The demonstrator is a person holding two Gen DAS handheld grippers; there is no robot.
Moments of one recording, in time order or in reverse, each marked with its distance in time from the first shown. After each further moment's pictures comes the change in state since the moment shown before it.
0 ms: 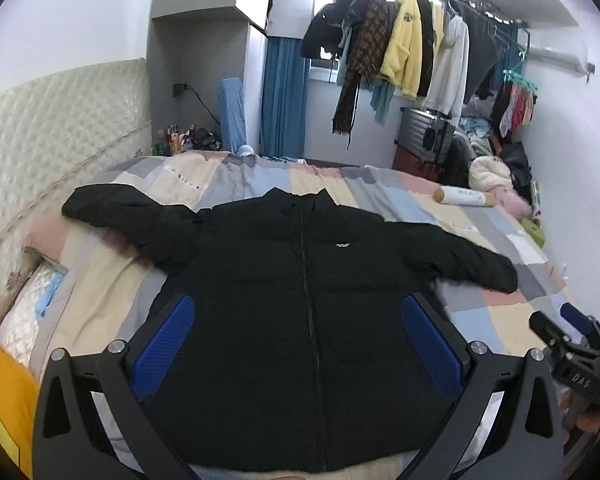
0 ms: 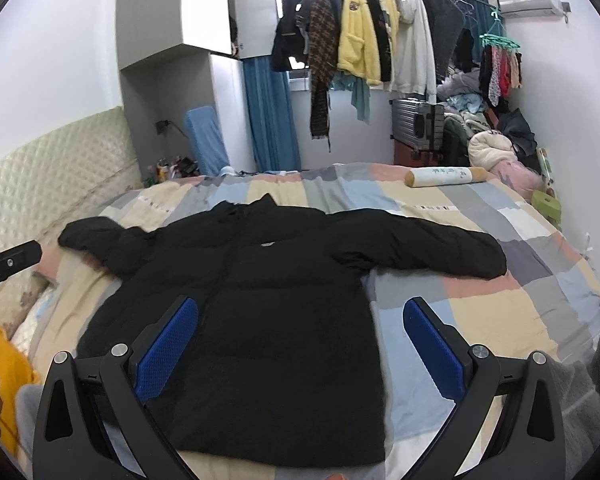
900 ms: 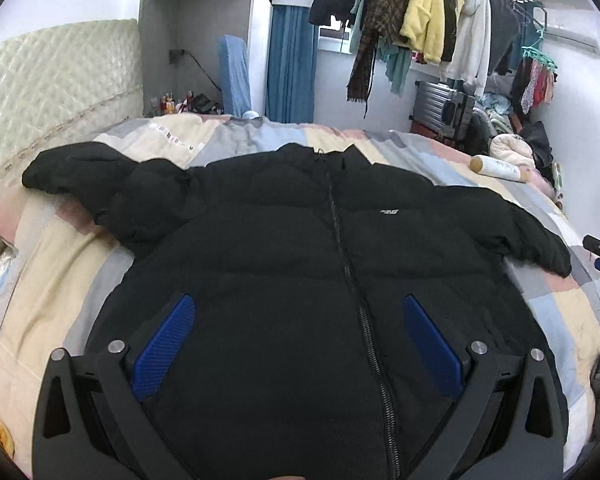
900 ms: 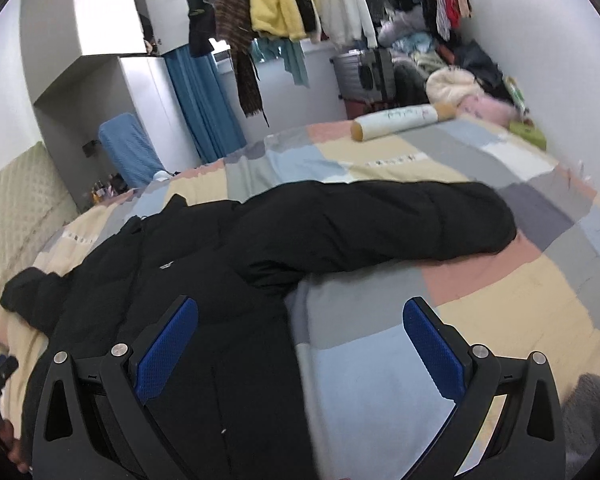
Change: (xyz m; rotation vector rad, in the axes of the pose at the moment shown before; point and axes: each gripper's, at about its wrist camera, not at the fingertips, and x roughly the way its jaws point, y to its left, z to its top) left arm 0.161 0.045 -0.042 -0.006 0.066 0.011; right arm 0.173 -0.144 0.004 0.220 0.087 -0.073
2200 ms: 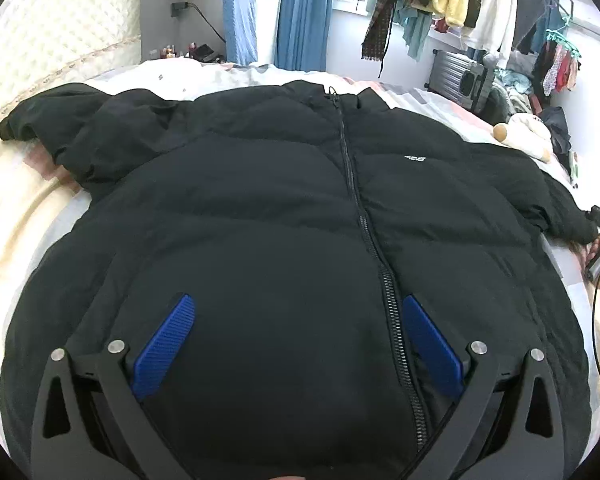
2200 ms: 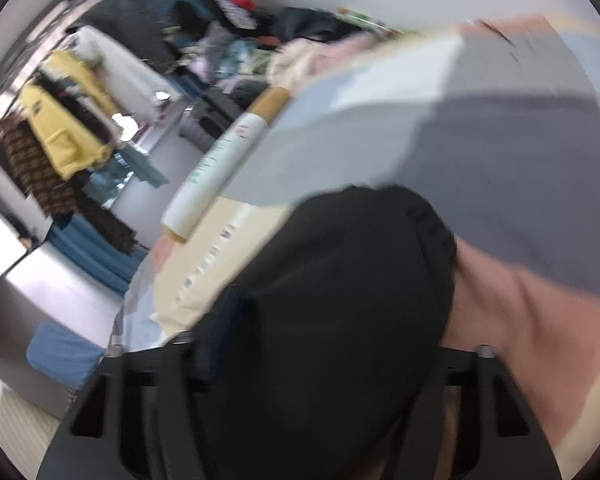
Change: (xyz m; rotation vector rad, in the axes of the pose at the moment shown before) left arm 0.088 -0.003 -0.031 -0.040 0.134 0.025; right arm 0.181 -0.283 0.070 0.626 -0.215 -0.106
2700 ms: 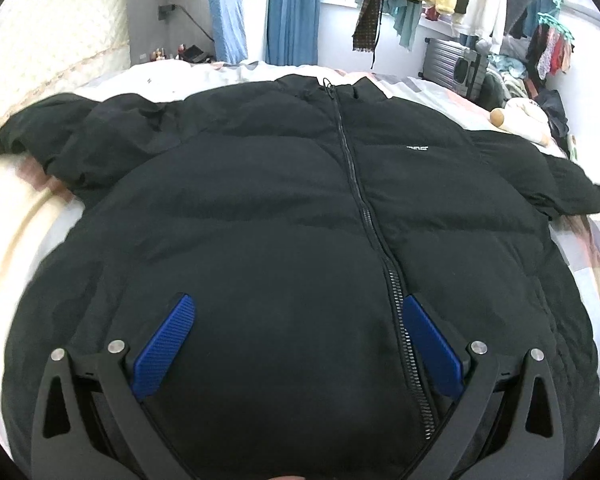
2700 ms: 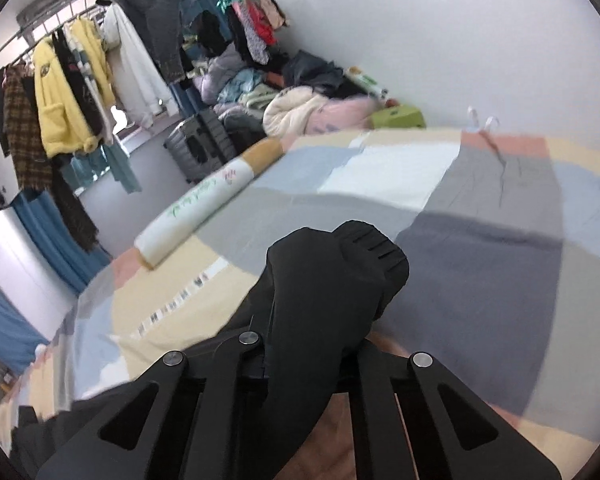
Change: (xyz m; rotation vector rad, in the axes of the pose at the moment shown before) left arm 0.008 0.002 0.003 0.063 0.009 0.007; right arm -0.029 0.036 0.040 -0.197 -0.145 -0.195
